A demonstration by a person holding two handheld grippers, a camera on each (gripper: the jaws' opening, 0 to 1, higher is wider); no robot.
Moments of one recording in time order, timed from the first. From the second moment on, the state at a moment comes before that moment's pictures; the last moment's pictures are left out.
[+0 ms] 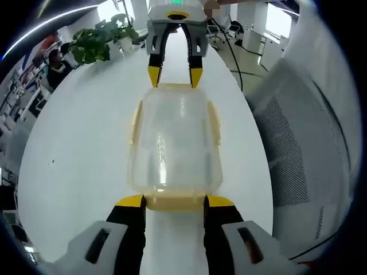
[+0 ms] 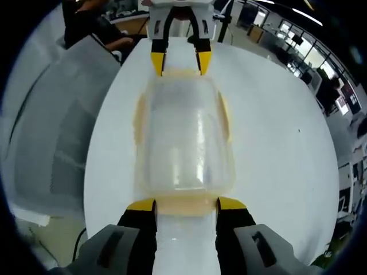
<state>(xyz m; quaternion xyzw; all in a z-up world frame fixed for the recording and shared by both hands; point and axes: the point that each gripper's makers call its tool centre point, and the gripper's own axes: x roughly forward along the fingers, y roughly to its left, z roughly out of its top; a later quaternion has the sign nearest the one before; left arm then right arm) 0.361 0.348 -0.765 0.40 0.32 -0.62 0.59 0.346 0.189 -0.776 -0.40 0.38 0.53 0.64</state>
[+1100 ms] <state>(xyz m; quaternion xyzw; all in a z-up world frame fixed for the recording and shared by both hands) 0.351 0.310 -0.765 0.38 0.32 -0.63 0.60 0.337 0.150 -0.775 -0.39 0.39 0.54 0.64</state>
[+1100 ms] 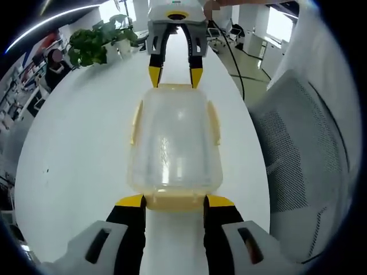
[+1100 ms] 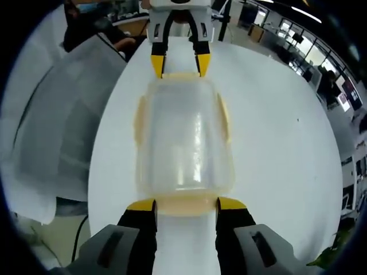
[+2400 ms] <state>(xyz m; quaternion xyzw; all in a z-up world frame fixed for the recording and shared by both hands) 0.346 0.293 -0.776 0.37 0.35 -0.63 0.59 0.334 0.133 -0.782 -0.37 0.41 0.56 0.62</state>
